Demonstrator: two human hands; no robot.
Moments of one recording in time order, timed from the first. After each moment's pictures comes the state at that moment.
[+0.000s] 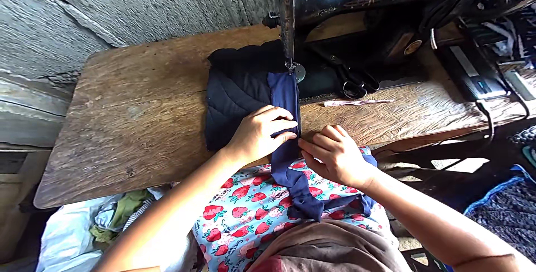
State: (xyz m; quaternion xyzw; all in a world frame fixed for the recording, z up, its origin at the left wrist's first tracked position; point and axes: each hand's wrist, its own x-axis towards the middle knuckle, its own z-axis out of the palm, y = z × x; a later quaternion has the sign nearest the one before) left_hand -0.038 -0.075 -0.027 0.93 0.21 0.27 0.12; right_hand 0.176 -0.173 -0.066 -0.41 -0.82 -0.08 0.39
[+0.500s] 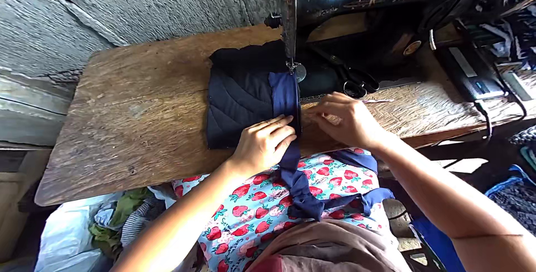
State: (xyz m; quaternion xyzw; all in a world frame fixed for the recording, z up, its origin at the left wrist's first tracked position) left_hand -0.037 -0.103 -0.037 0.92 0.24 0.31 0.03; right_hand 0.215 -0.129 -0.027 -0.41 -0.82 0.07 0.39
